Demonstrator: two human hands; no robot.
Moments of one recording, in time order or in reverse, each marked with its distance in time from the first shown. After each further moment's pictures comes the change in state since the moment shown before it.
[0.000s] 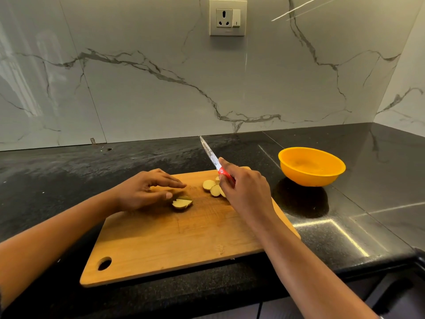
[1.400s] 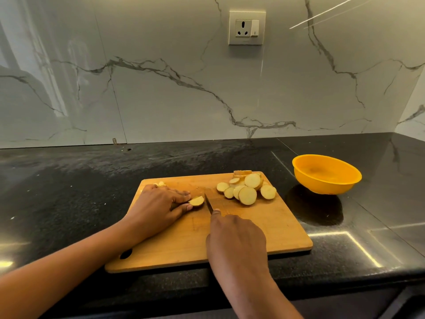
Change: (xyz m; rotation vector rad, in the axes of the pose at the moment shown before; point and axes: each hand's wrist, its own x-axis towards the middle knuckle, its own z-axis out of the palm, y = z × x) left_hand -0.026 0.033 0.041 0.598 0.215 -0.237; right_hand -0.065 -0.077 -0.016 -0.301 -0.427 0.015
